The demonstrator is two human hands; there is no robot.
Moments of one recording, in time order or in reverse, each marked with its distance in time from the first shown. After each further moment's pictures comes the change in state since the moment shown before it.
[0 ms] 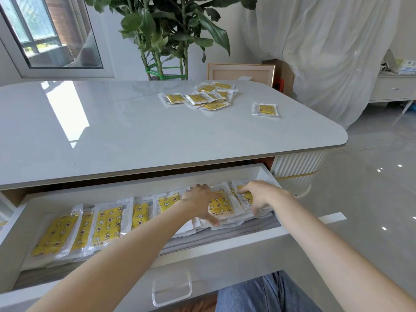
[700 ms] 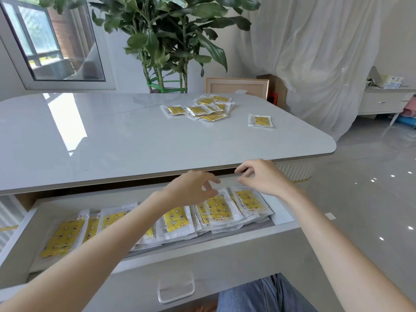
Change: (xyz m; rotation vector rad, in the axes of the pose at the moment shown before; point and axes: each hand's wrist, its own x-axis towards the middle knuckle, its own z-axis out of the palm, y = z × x) left_hand -0.073 -0.001 -0.064 -0.326 0.292 0.118; right_hand -0.064 -0.014 -0.039 0.444 0.517 -0.146
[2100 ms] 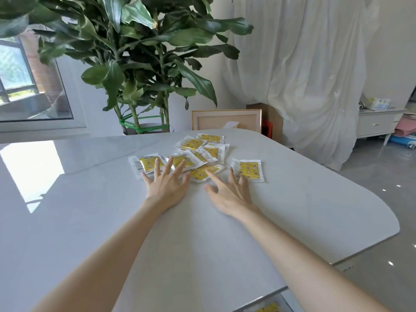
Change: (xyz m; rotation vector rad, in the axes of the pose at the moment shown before) left_hand 0.278 -0.137 -0.062 0.160 0.381 -0.312; right_hand 0.269 0.011 0.025 -0.248 0.078 0.162
